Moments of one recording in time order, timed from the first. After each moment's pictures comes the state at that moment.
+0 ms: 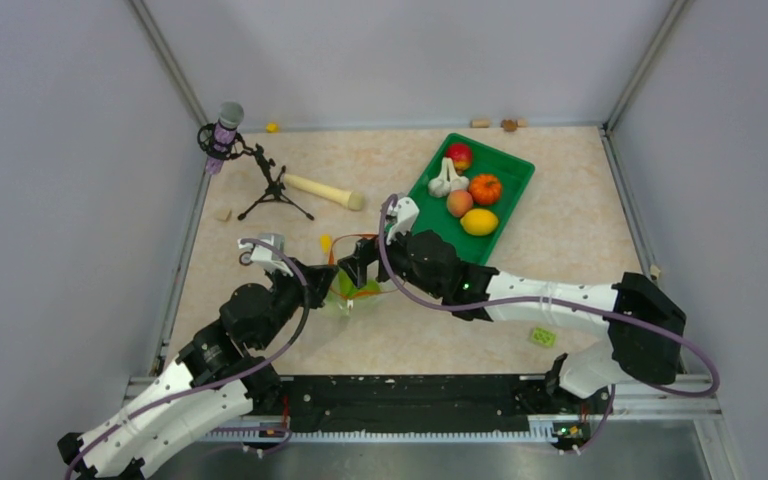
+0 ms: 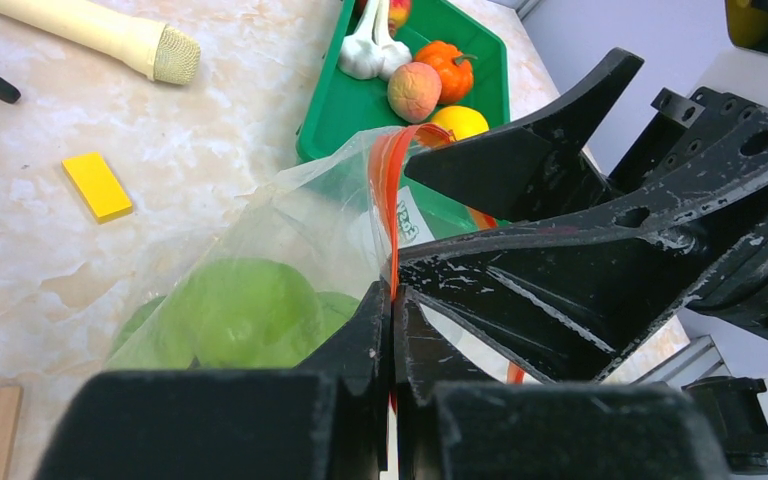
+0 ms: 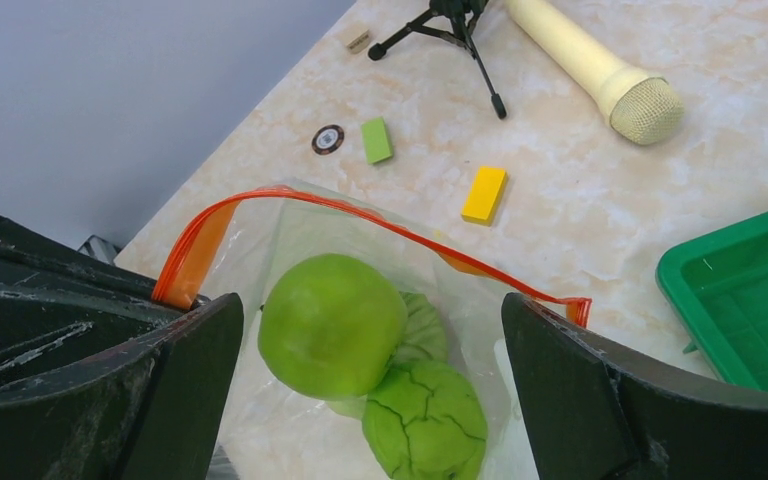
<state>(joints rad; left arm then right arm) -0.85 0.39 0.53 -0.29 -0.34 -0.62 1.11 1.46 0.94 0.33 0.22 0.41</state>
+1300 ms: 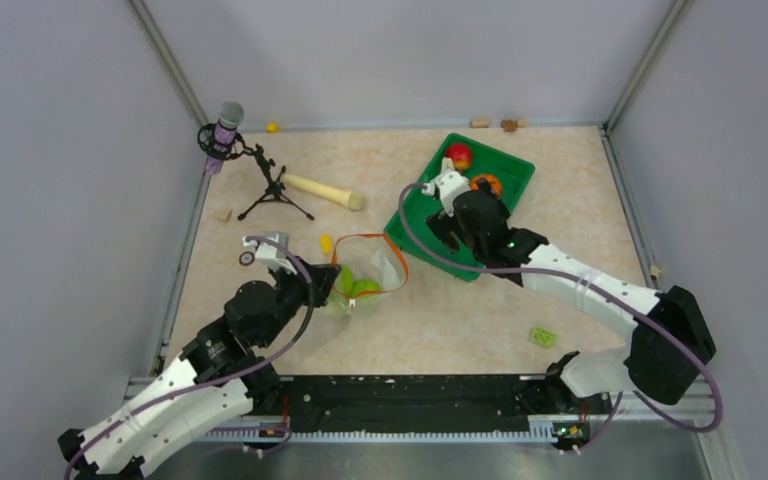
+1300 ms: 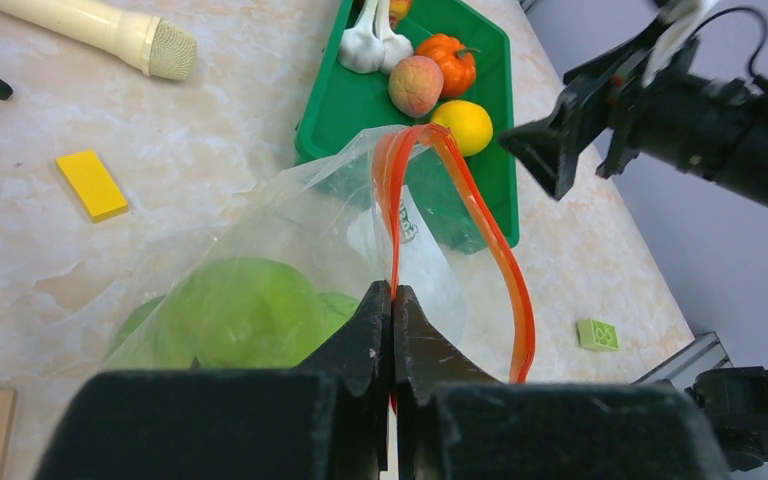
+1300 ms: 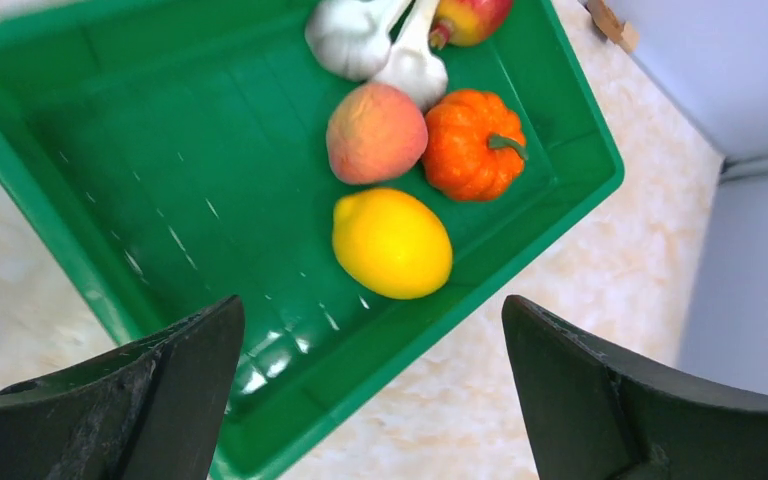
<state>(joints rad) -0.85 0.42 0.53 -0.27 -0.33 -0.62 0.72 1.31 0.96 -0.20 0.48 -0.18</state>
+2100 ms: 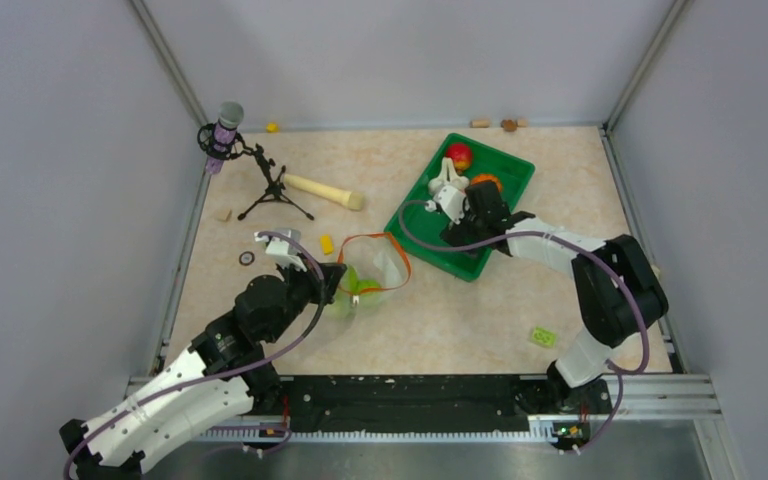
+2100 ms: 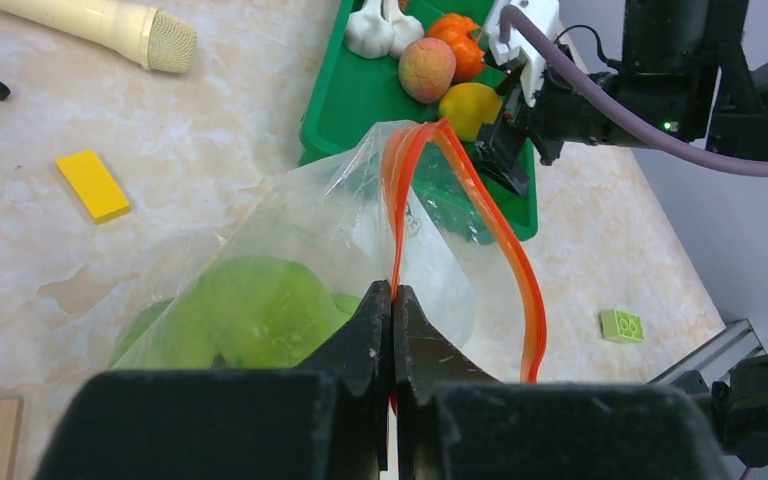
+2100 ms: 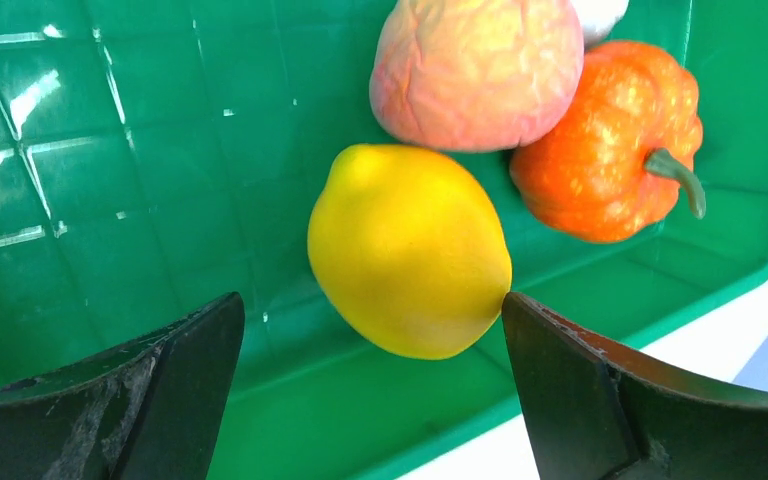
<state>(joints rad) -0.85 0.50 0.53 -0.24 -0.33 -0.59 0.47 1.64 0.95 -0.16 0.13 -0.64</state>
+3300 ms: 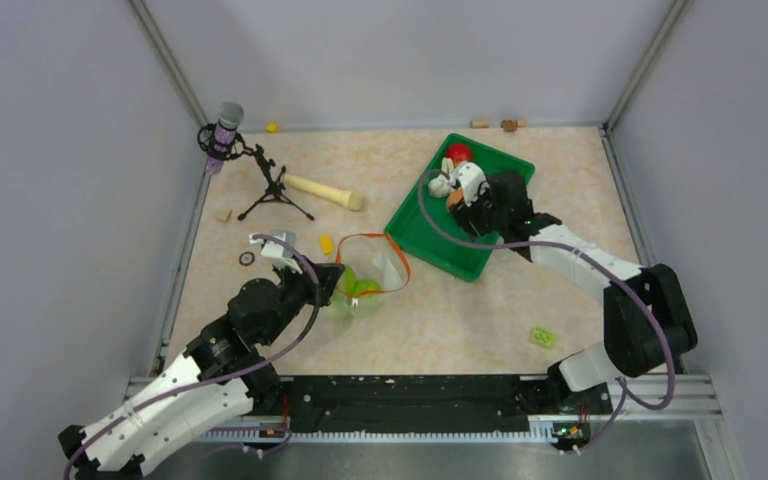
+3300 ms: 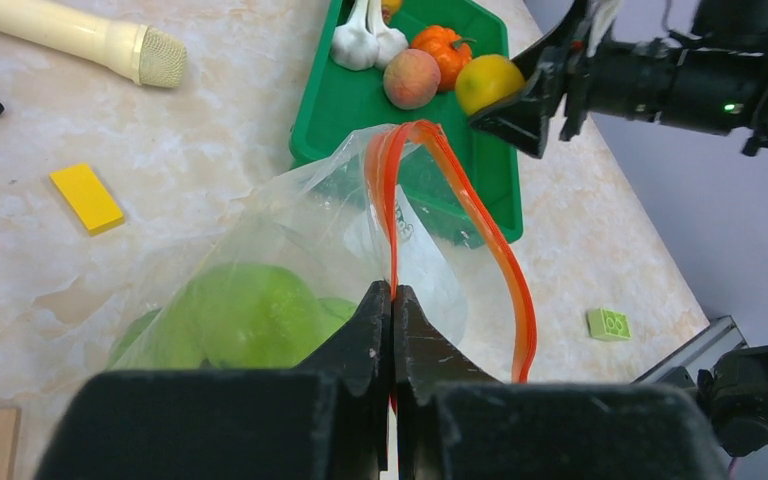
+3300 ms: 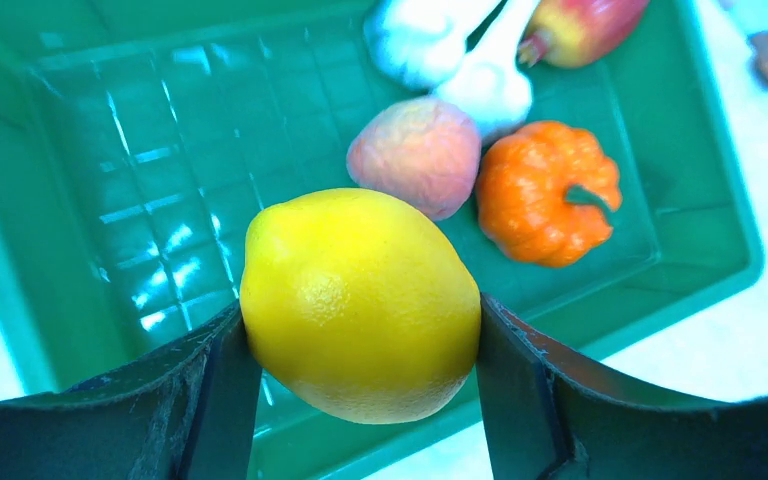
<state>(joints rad) -0.85 0.46 0.53 -0.24 -0.31 -0.58 0.41 1.52 0.92 -0.04 -0.06 -0.44</state>
